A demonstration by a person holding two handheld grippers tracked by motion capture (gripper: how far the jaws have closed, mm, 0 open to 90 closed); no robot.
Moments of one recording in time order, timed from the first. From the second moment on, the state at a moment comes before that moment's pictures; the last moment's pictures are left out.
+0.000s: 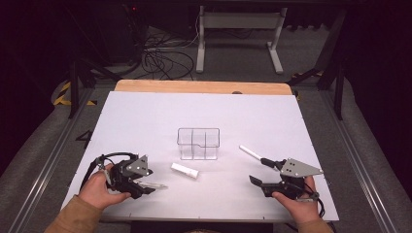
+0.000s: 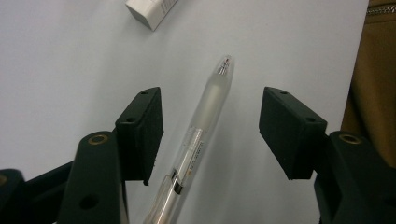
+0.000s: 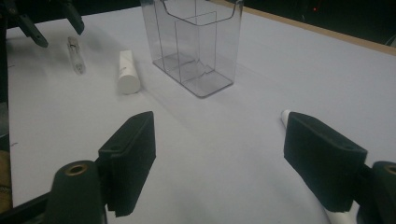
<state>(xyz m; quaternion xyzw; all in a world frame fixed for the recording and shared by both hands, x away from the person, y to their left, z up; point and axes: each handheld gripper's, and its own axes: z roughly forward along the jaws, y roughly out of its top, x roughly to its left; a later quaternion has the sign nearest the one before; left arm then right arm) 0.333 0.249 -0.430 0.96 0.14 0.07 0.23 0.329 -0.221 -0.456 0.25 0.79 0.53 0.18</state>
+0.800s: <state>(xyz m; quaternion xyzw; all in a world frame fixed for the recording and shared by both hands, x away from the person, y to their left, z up) 0.347 0.248 -0.442 0.98 0.10 0.05 0.17 0.329 -0.220 -0.456 0.25 0.79 0.52 0.18</state>
